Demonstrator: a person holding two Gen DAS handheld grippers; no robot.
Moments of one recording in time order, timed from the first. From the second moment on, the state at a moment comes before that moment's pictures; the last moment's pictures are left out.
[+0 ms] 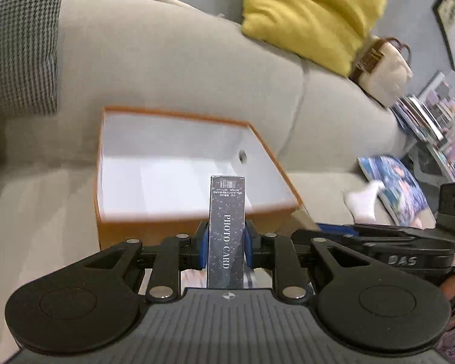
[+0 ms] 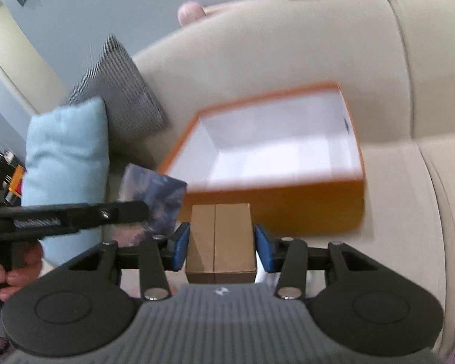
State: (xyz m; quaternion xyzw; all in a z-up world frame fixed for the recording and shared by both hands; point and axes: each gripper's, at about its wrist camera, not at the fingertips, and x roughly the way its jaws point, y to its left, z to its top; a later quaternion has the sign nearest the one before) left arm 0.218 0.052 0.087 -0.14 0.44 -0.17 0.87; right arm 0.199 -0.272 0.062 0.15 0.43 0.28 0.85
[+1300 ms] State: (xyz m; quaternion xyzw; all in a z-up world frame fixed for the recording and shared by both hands) left arm 0.394 -0.069 -0.070 0.18 0.53 0.00 0.83; right arm 0.395 -0.192 -0.043 0.08 0.51 0.22 0.82
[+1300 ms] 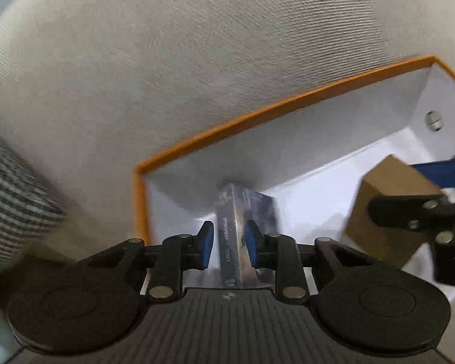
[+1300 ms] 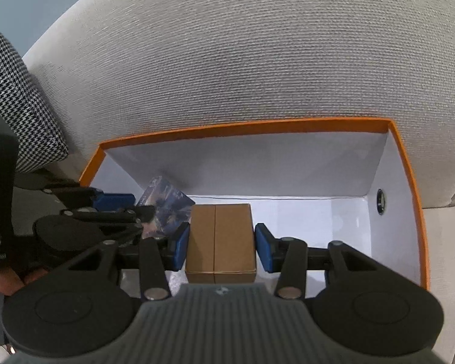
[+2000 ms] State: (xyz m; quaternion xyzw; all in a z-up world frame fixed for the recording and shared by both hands) left arm 0.330 0.004 -0.030 -0.03 0.49 -0.03 0.87; right arm 0.422 -0.102 -0.068 0.03 0.53 0.18 0.82
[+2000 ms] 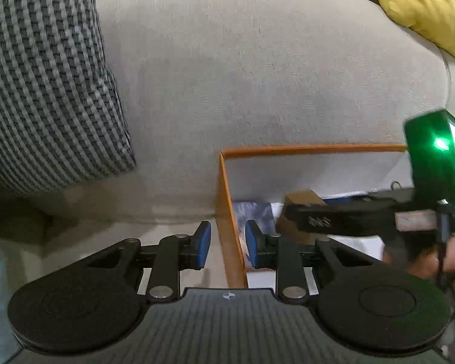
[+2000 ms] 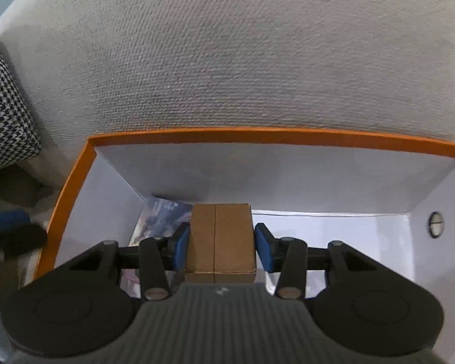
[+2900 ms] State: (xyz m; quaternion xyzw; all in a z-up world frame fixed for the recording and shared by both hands) left arm 0.275 -0.019 -0.093 -0.06 0.50 -0.05 0.86; right arm 0.391 -0.099 -0.071 -0.37 0.44 0.23 0.79
